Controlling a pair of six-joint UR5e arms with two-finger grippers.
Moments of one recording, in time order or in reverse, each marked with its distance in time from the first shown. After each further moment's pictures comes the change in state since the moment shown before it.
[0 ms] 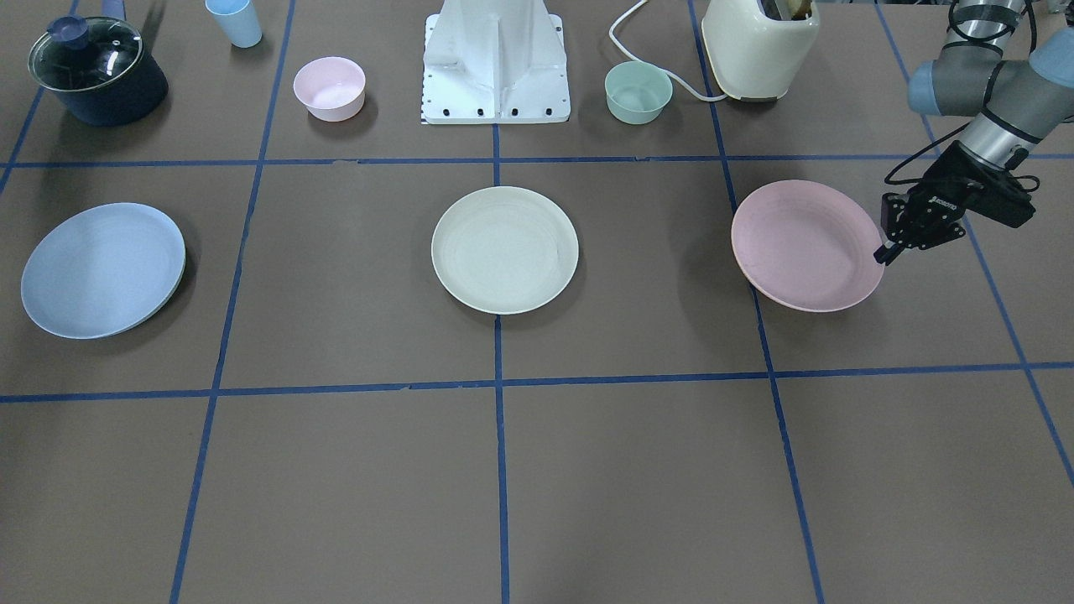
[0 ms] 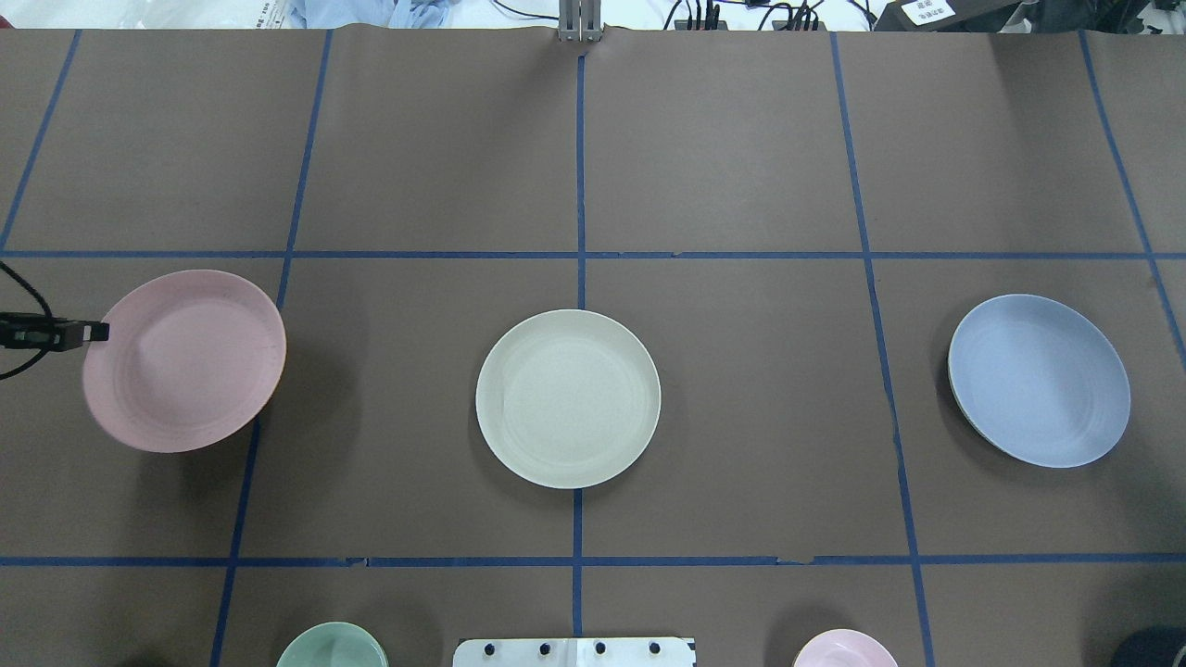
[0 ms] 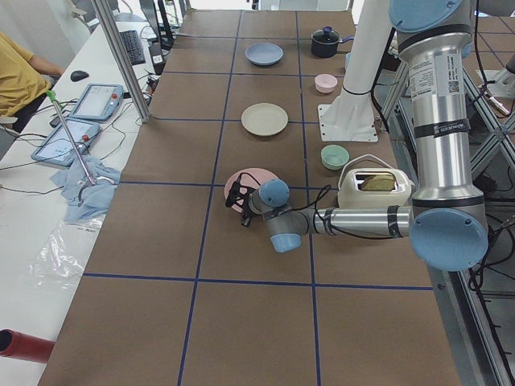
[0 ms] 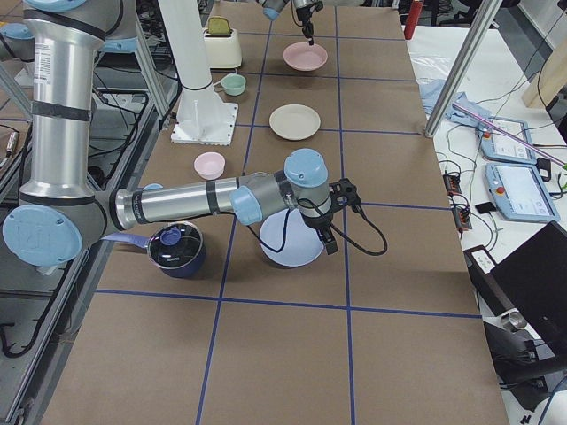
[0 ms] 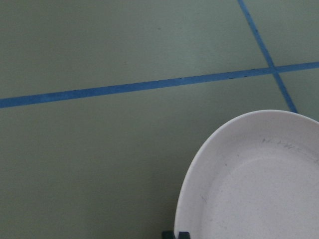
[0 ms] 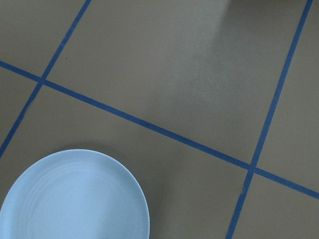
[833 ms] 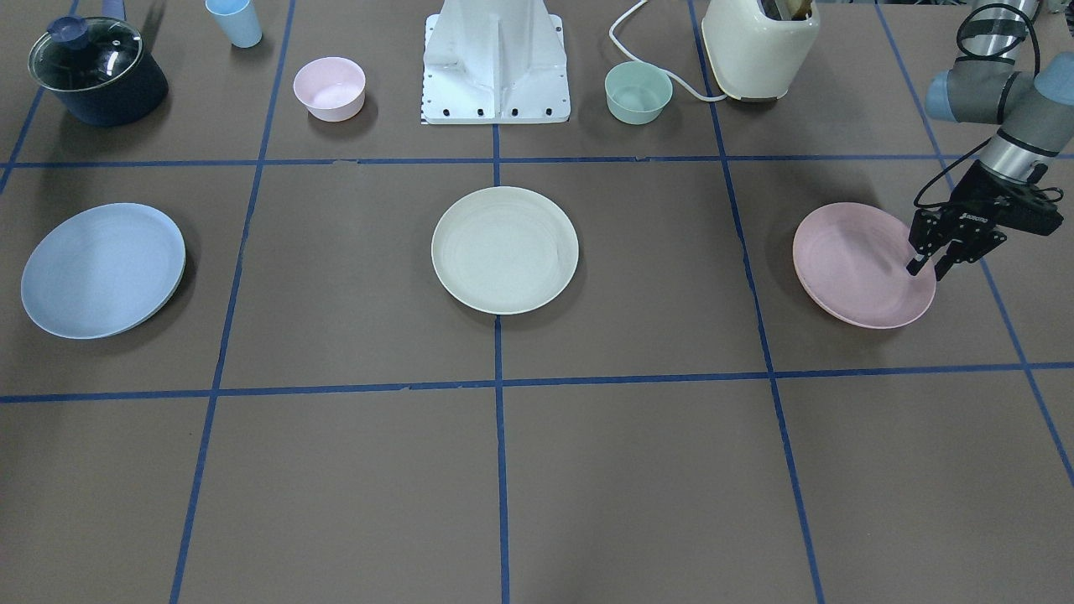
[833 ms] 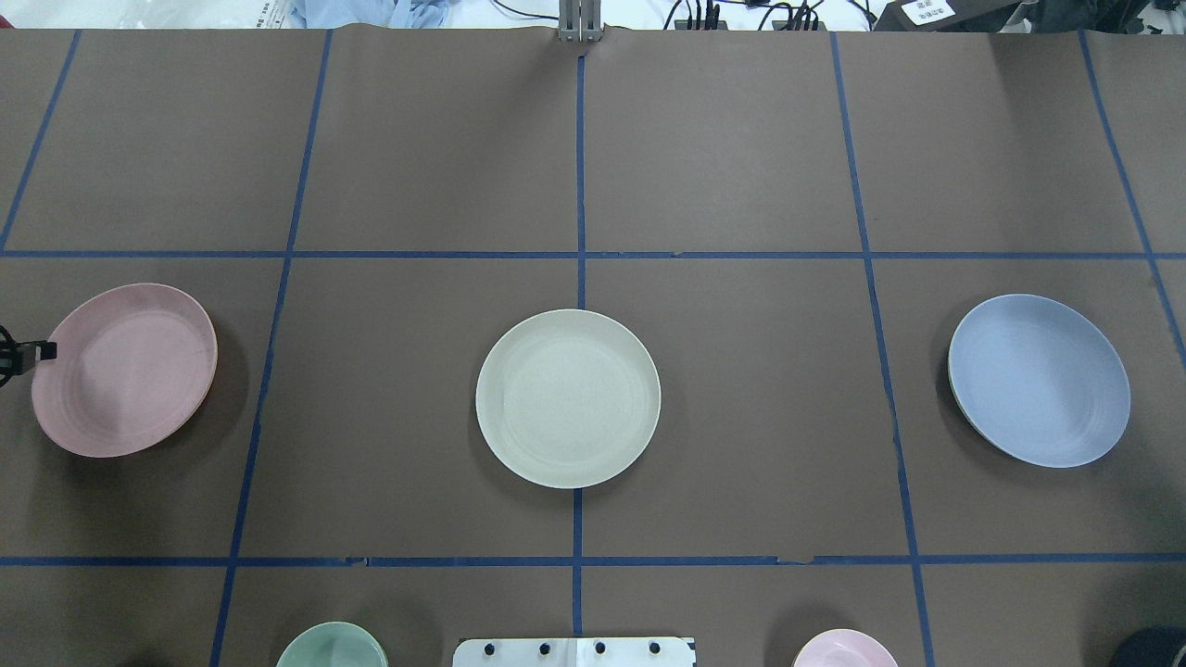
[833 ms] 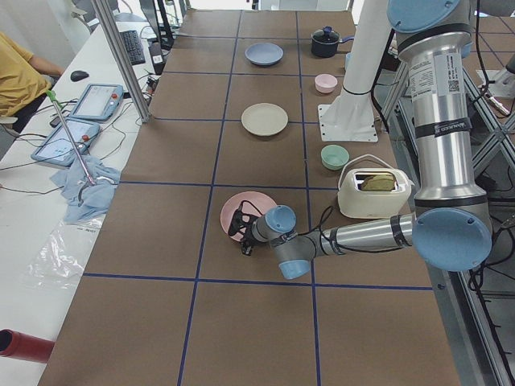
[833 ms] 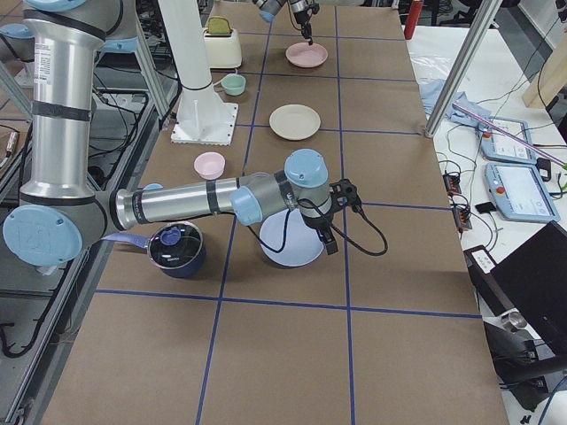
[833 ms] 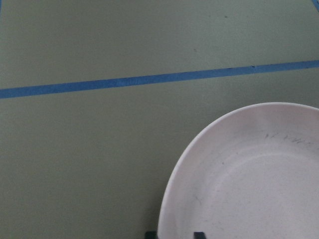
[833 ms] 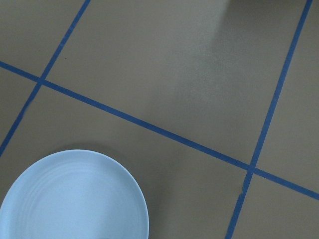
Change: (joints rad) left arm 0.019 0.050 0.250 -0.218 0.135 0.033; right arm 0.000 0.000 -0.001 0.000 -0.001 -0.001
